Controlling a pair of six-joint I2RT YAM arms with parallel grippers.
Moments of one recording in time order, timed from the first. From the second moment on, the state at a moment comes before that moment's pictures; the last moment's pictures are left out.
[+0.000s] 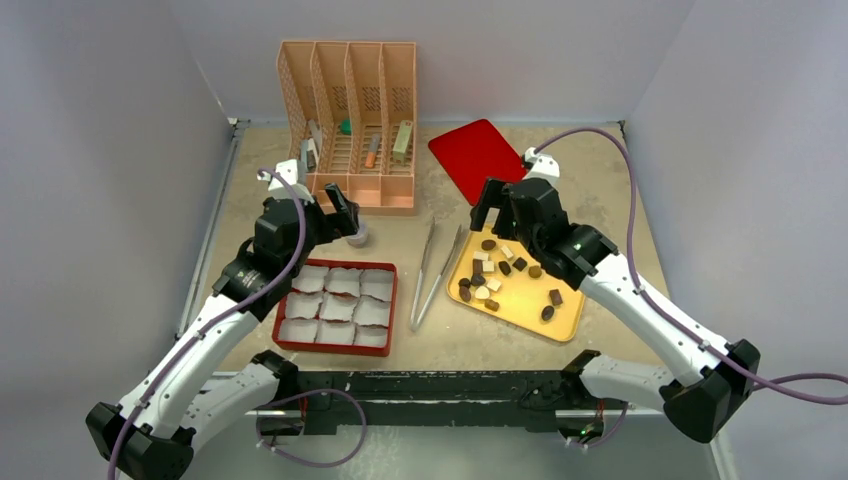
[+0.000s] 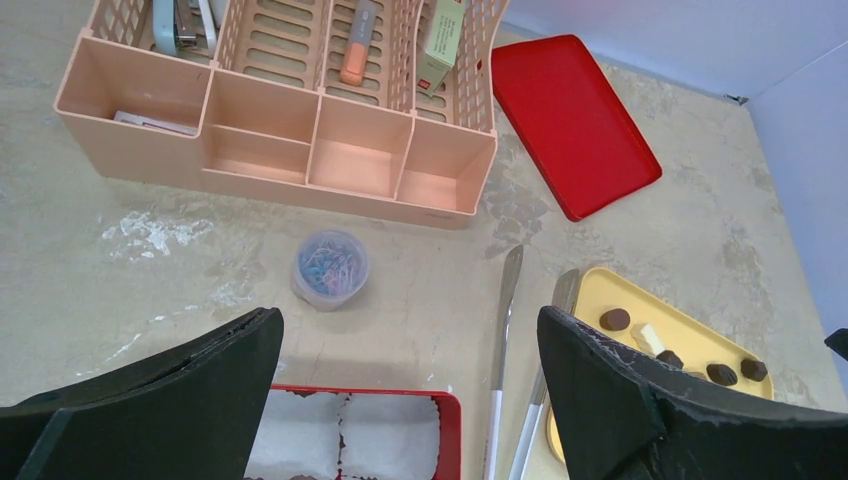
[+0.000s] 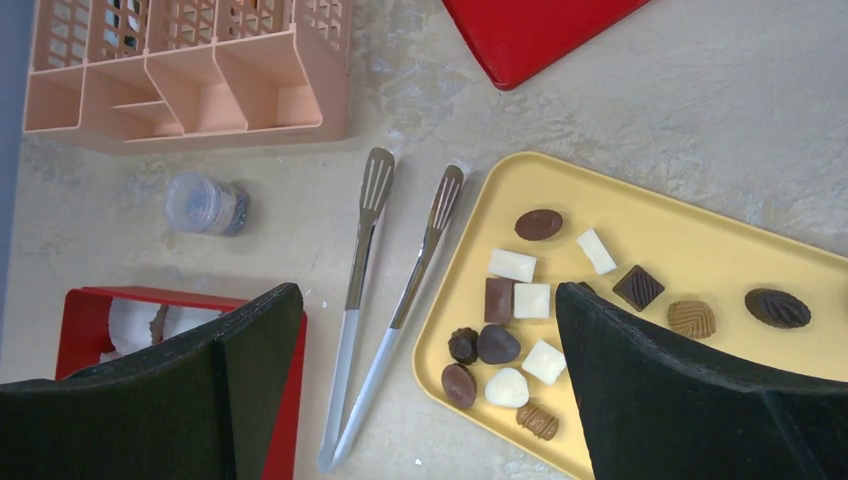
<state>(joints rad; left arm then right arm) -0.49 0.86 0.87 -0.34 -0.32 -0.52 0.65 1.12 1.08 -0.54 0.40 0.61</state>
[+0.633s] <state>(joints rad) -0.49 0.81 0.87 -0.39 -0.38 -0.48 0.66 1.37 1.14 -0.61 0.30 0.87</state>
